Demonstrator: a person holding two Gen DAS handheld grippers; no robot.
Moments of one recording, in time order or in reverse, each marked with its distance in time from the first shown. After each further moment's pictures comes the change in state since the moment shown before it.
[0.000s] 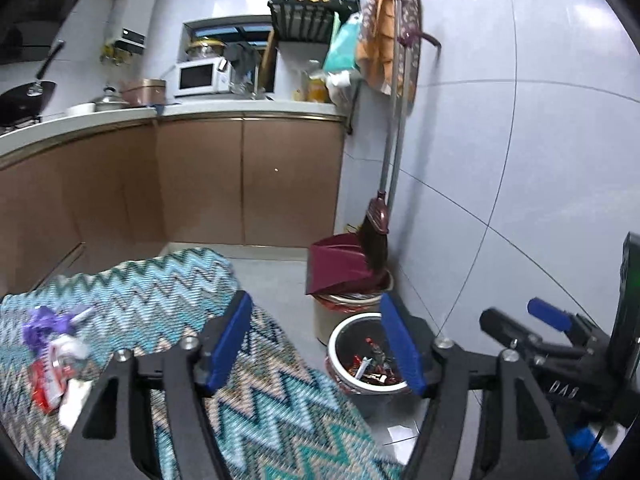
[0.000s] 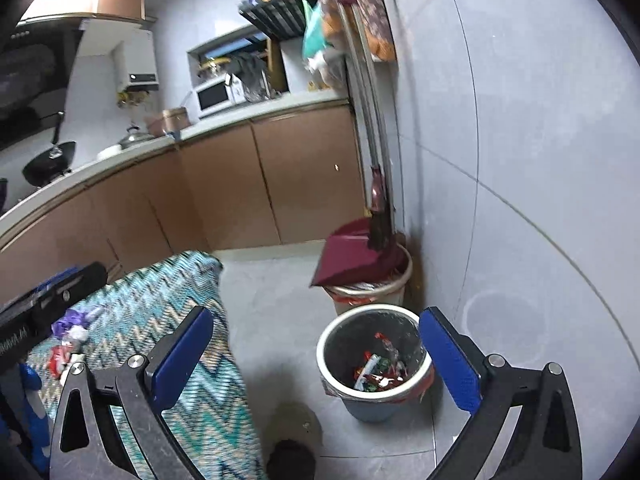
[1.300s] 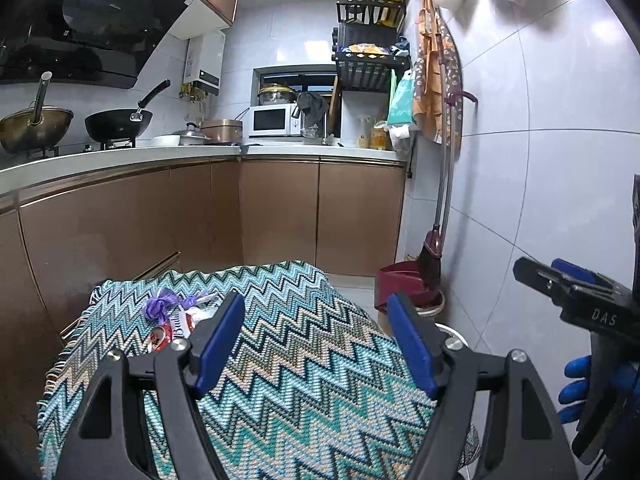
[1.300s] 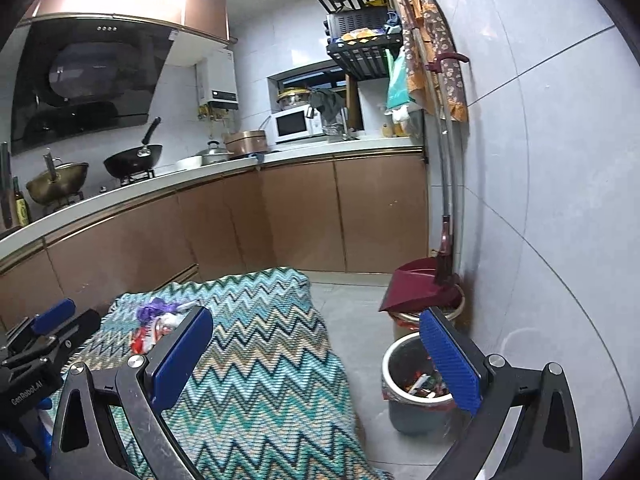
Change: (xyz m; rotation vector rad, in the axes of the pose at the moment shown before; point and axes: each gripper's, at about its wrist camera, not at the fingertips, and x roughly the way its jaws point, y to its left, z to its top) left arm -0.177 0.047 -0.054 -0.031 -0.154 0.218; right arm -0.106 0.085 -0.016 -0.132 -0.110 0.182
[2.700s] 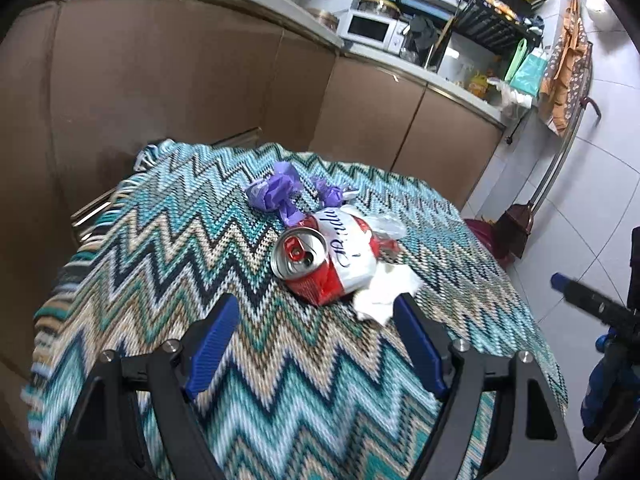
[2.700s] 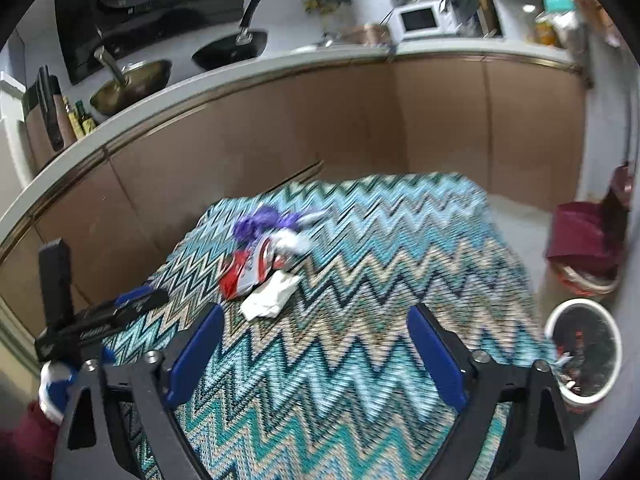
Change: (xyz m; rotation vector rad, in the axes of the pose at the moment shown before) left arm 0.124 0.255 -0.090 -0.313 0.348 0.051; right arm 0.198 0.139 -0.051 -0.088 0.422 0.469
